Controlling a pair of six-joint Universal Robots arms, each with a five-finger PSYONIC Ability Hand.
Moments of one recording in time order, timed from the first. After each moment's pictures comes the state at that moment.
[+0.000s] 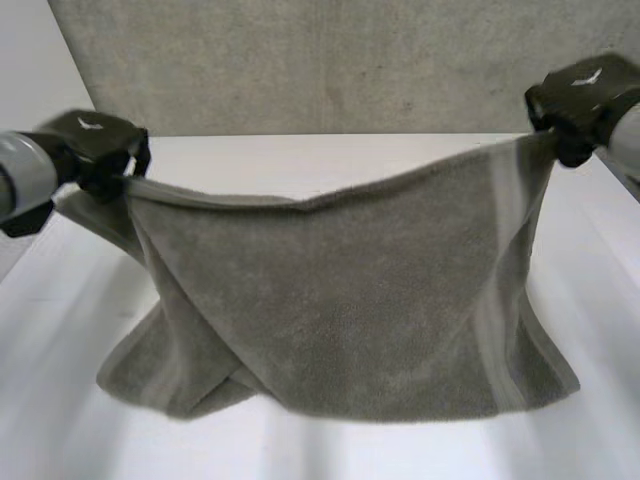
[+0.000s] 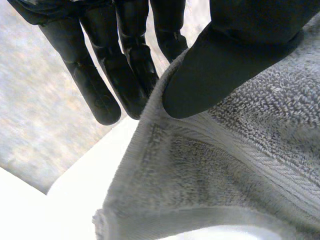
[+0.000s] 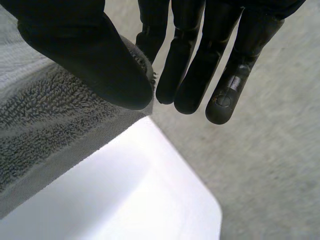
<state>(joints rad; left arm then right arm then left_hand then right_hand) 4.60 -1.94 -1.09 2.68 -1.26 3.64 1.79 -1.25 1.03 0.41 1.45 2.55 1.18 1.22 1.22 1.22 1.04 0.98 1.18 1.19 1.19 1.00</state>
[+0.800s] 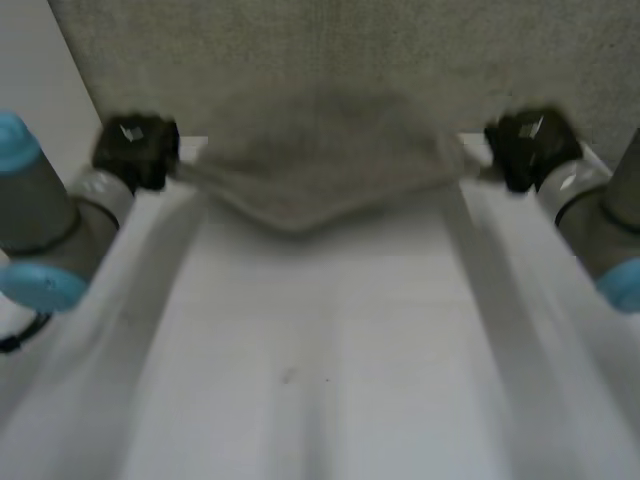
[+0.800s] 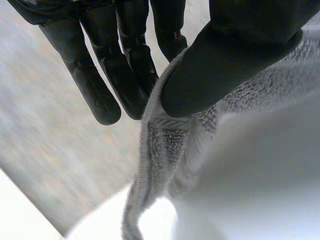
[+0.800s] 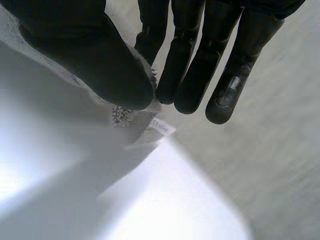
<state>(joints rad) 4.48 -2.09 -1.33 3.42 -1.43 3.43 1.83 -1.11 1.28 -0.08 1.46 2.63 1.19 1.22 1.22 1.22 1.04 0.99 1.19 1.19 1.19 1.00</state>
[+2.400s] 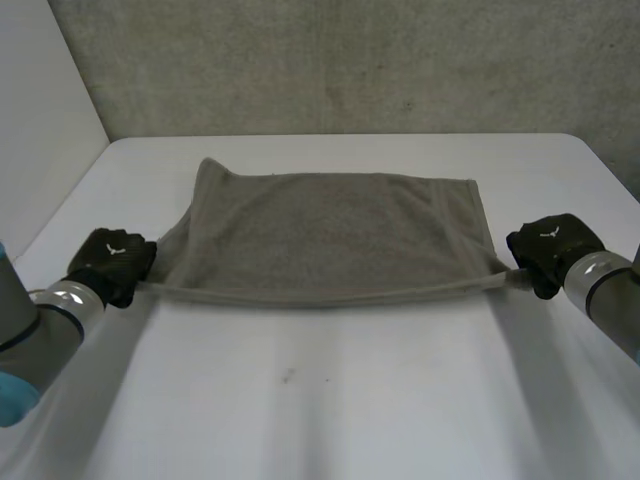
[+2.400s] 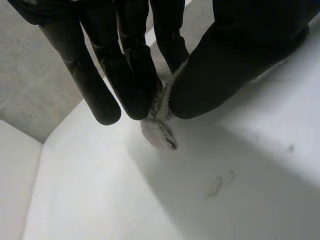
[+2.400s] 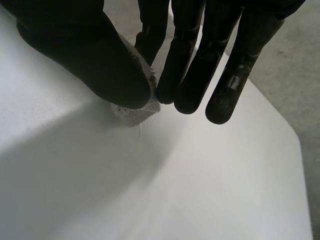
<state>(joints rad) 4.66 -1.96 -1.82 3.47 -1.32 3.75 1.73 -1.19 1.57 0.06 1.46 2.52 1.17 1.22 1.21 1.22 1.03 0.99 1.19 1.19 1.19 1.00</state>
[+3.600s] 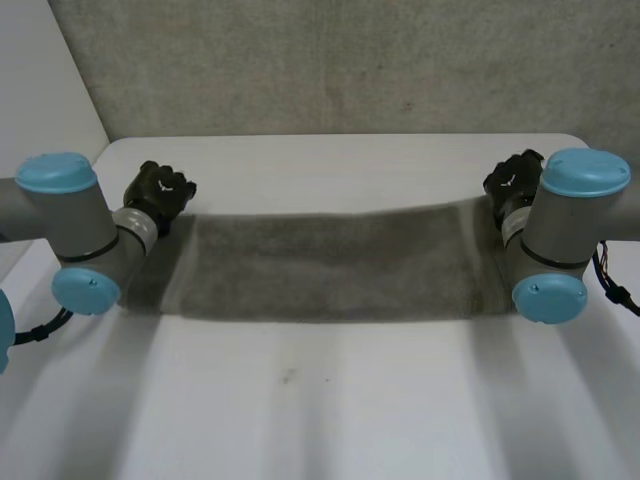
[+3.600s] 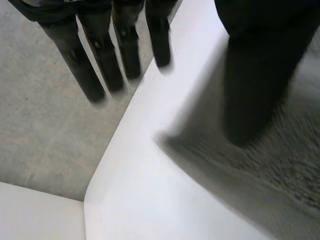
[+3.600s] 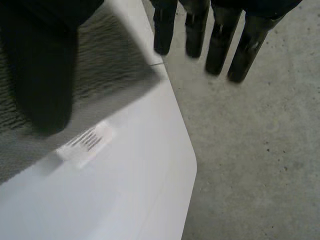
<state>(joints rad) 4.50 -2.44 -1.02 3.28 -1.43 3.96 1.89 -0.76 1.08 -0.18 1.75 2.18 0.64 0.68 0.69 0.68 0.53 0.27 0.34 0.35 0.35 0.19</state>
